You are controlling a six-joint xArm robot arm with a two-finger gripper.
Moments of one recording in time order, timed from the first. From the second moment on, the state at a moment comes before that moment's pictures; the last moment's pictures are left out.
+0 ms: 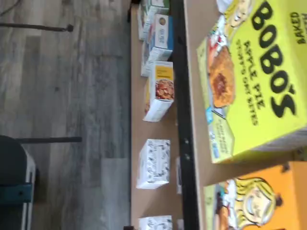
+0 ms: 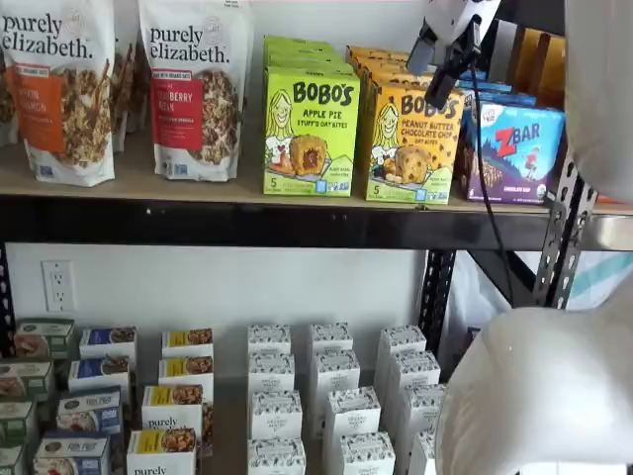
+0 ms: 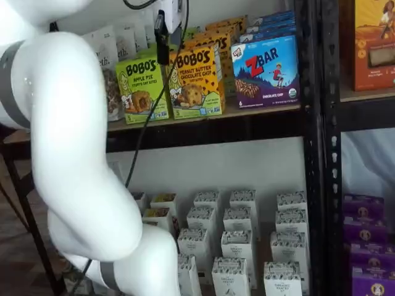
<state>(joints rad) -0.18 -0.44 -1.39 0.37 1.67 -1.65</state>
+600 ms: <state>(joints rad) -0.19 -0.37 -1.43 0.34 1.58 -1.68</state>
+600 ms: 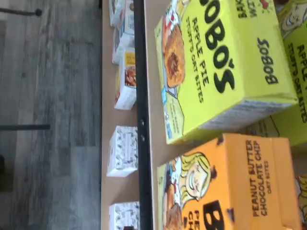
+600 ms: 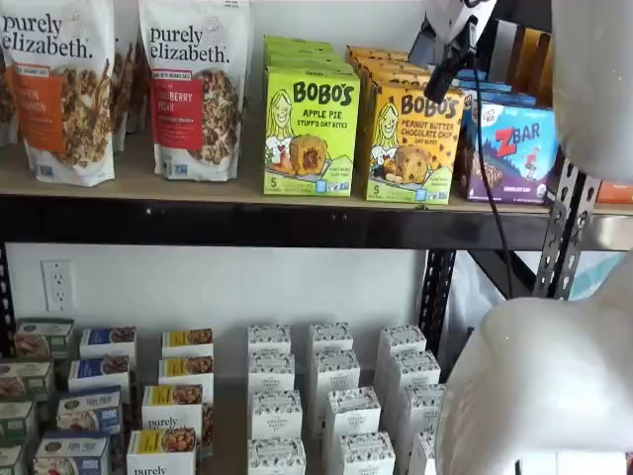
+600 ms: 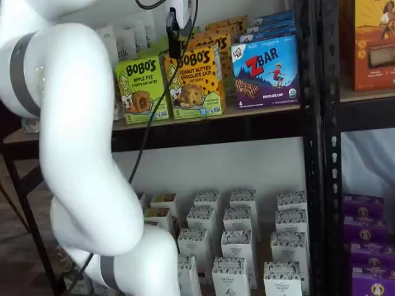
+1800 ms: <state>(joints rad) -0.15 -0.32 -1.39 0.24 1.48 -1.69</state>
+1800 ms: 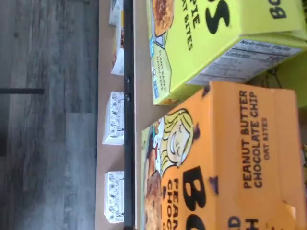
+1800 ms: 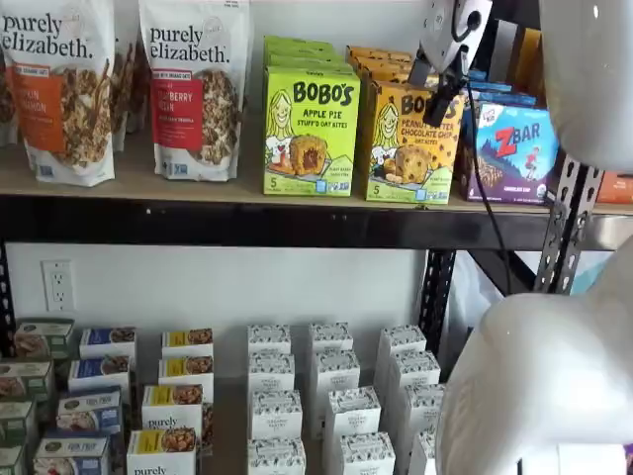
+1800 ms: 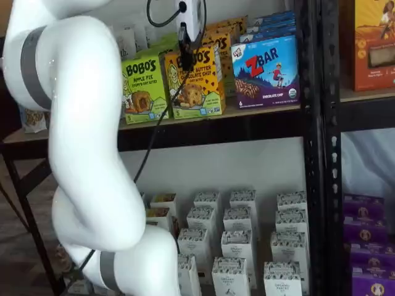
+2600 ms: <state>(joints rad) -0.11 -0.31 -1.37 0.18 1.47 -1.66</state>
